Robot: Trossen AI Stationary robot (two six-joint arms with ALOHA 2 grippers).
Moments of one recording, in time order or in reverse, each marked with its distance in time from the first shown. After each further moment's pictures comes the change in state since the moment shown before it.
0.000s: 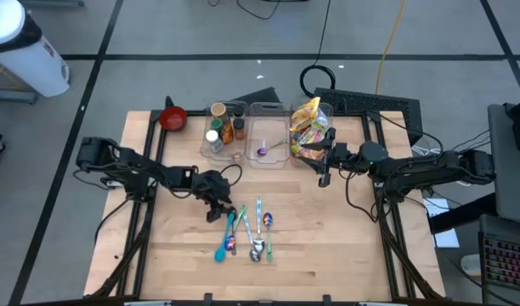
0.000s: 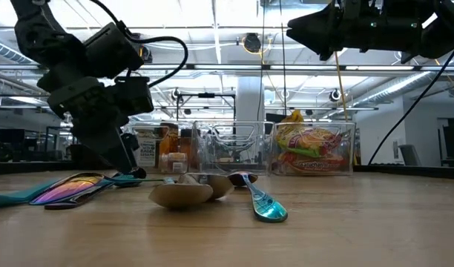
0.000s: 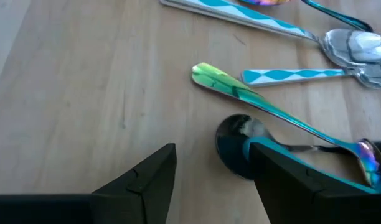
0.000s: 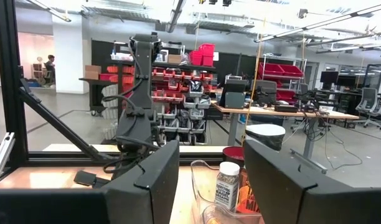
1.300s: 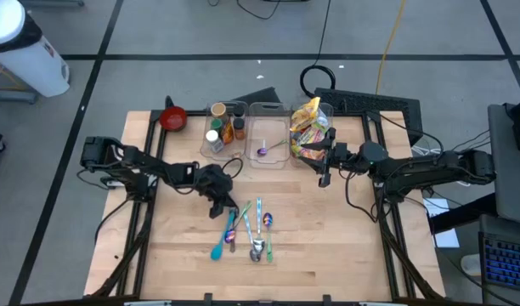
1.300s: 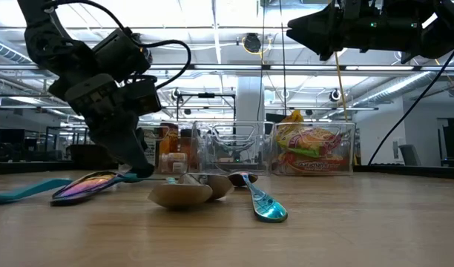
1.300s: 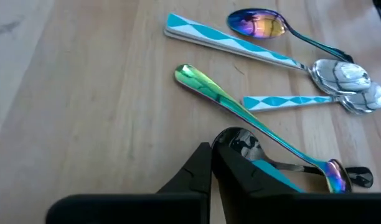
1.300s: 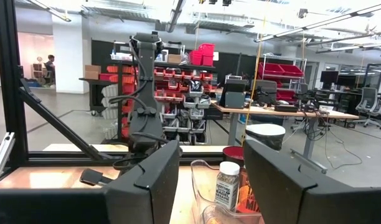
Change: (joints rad) left arm 0.073 0.039 0.003 0.092 0.086 0.013; right arm 0.000 0.000 0.000 0.000 0.000 0.001
